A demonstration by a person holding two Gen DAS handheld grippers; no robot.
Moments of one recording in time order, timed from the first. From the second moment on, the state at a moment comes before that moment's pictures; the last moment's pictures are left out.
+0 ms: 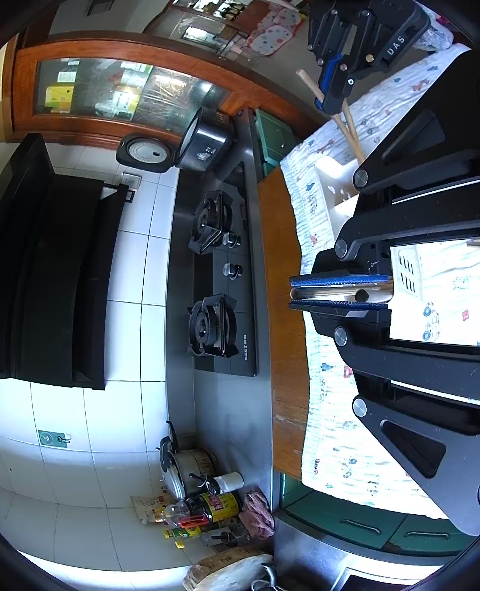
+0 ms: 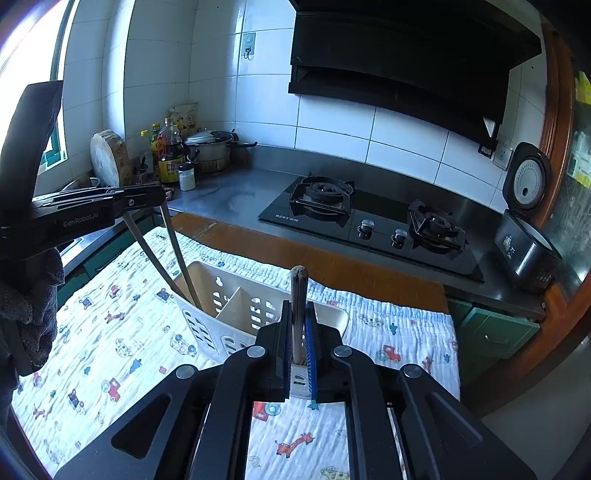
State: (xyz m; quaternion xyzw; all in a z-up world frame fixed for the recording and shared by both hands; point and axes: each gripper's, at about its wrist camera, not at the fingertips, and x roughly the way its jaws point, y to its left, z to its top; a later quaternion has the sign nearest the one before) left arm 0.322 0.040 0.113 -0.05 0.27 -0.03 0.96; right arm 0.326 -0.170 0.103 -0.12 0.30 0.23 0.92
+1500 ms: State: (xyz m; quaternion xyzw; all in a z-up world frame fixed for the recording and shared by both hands) left arm 0.081 0.042 0.029 -0.05 0.27 -0.01 0.96; right arm 0.124 -0.198 -0.024 -0.09 0.36 0.24 0.90
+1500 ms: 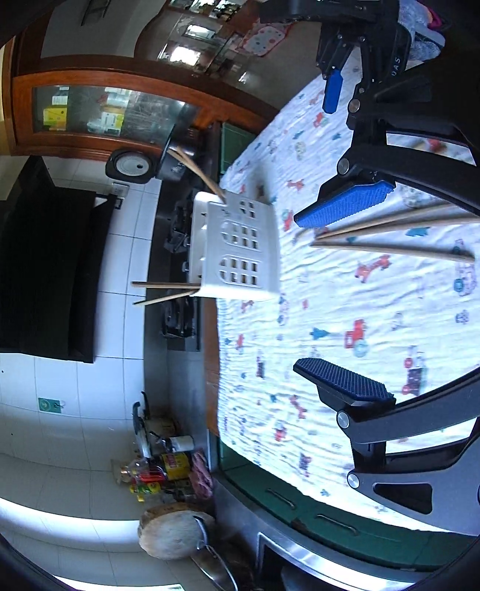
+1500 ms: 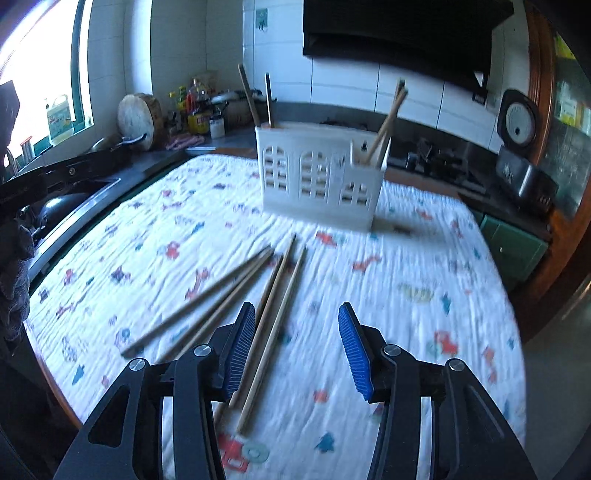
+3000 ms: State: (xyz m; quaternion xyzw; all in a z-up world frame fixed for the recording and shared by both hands) left arm 0.053 0.029 -0.061 -0.05 0.35 -0.04 0.93; right arm 0.113 -0.178 -0.092 -0.07 0.43 0.21 0.88
